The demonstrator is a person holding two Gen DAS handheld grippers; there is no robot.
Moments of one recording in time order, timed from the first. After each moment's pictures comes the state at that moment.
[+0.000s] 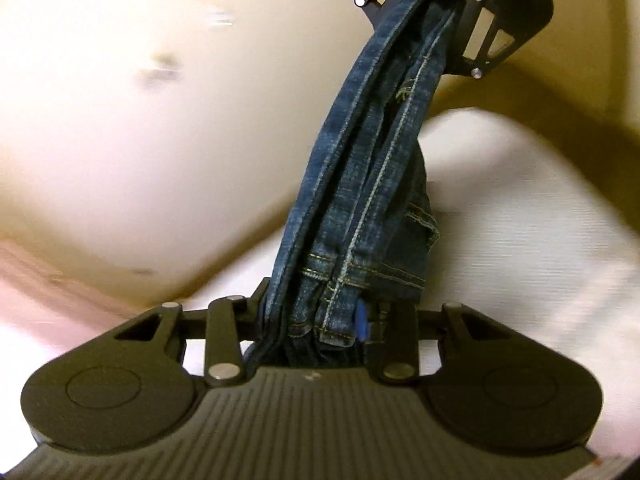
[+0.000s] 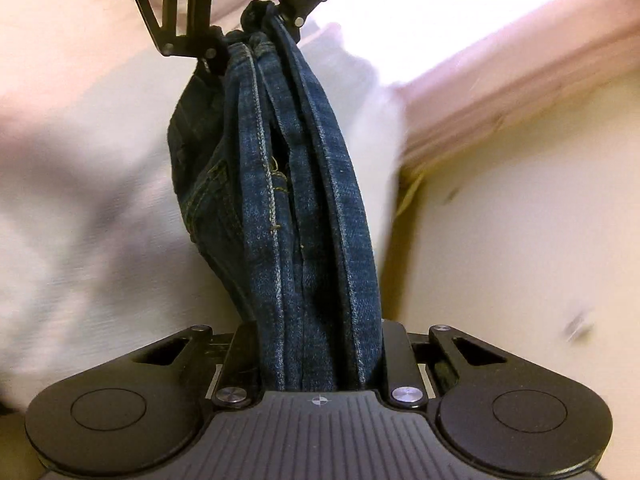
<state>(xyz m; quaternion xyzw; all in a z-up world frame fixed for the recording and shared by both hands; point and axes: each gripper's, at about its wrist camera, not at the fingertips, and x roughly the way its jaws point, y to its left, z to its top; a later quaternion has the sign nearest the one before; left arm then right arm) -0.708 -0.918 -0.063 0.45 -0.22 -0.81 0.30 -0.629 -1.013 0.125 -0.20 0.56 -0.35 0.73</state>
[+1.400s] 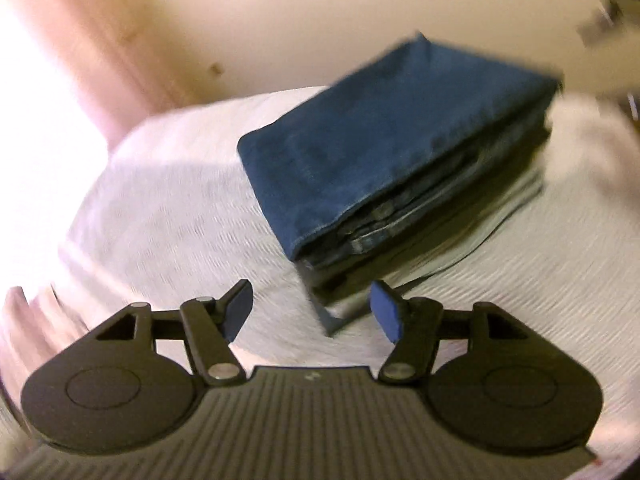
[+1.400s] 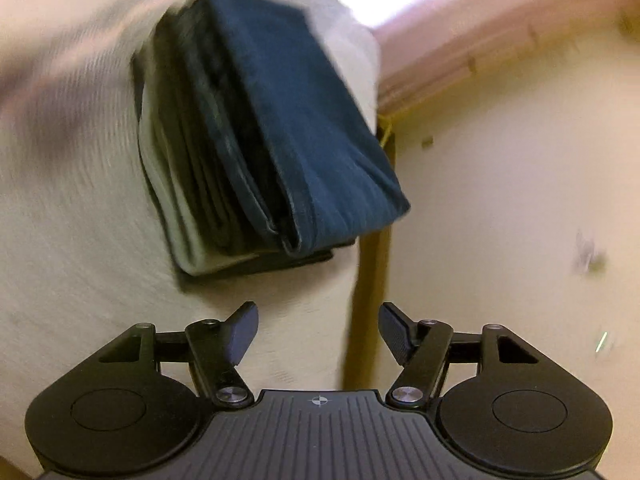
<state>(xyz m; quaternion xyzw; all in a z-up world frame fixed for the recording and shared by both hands) -0.732 -0.930 -0.225 0.45 0.12 -0.71 0.52 -0.792 -1.050 -0.017 -0.12 0.56 -0.42 0.71</state>
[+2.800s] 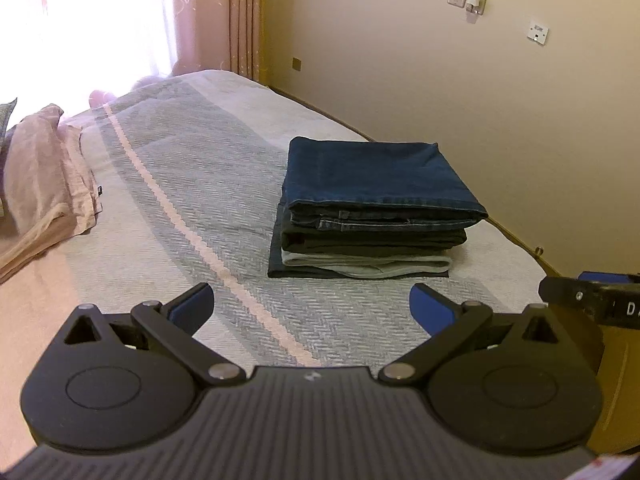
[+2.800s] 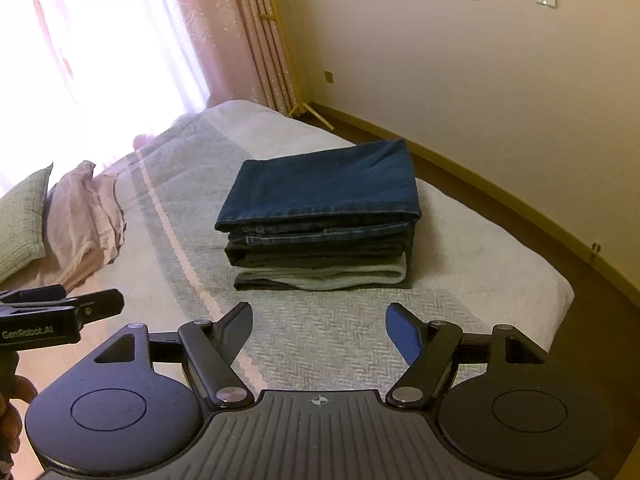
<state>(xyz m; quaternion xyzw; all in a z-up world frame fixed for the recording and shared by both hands) -0.681 -0.772 -0.110 0.27 0.29 -0.69 0.60 -0.707 -0.921 0.110 0.34 0.25 -0.57 0.71</state>
